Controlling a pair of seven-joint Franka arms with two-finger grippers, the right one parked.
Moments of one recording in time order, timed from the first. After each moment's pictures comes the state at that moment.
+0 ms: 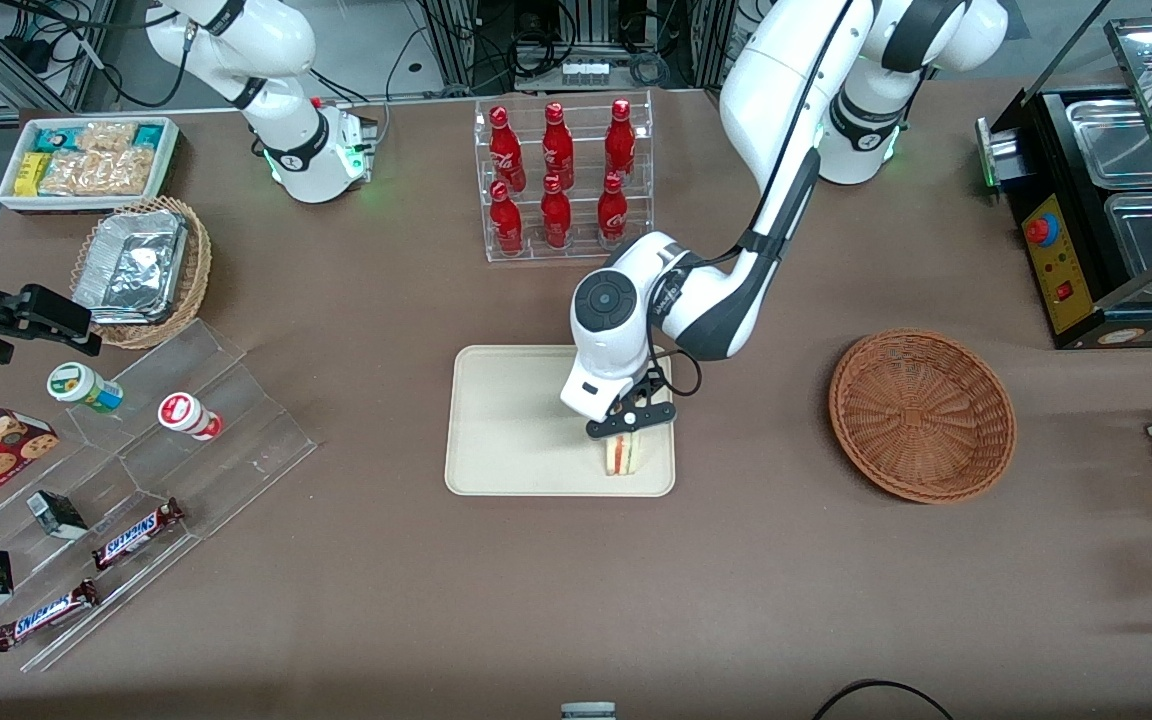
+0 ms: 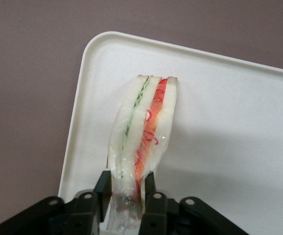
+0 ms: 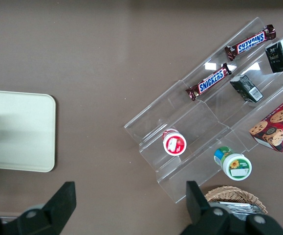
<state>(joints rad) -0.78 0.71 0.06 -1.48 0.03 2.15 -0.97</state>
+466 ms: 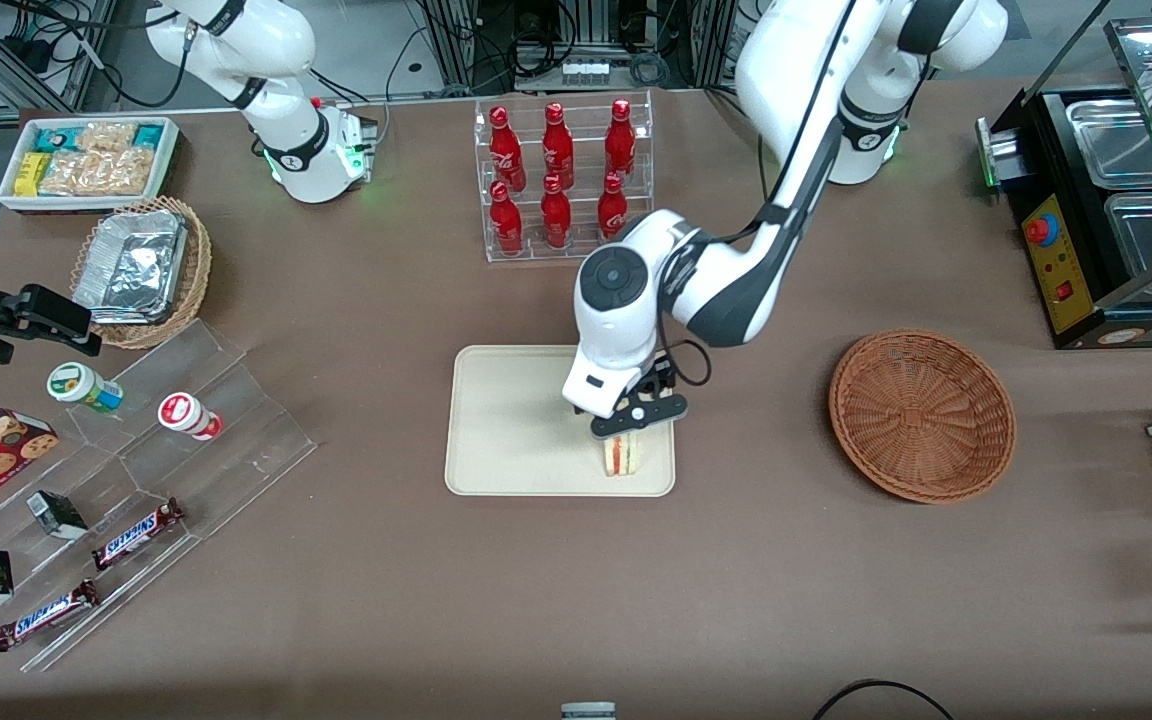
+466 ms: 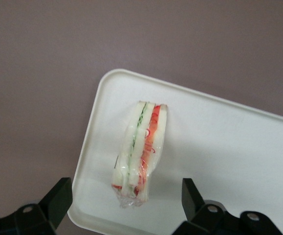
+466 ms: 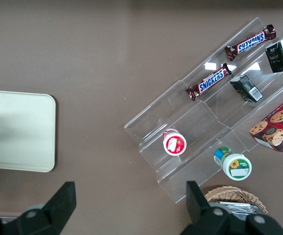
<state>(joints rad) -0.77 0.60 0.08 -1.43 0.04 2.07 -1.00</state>
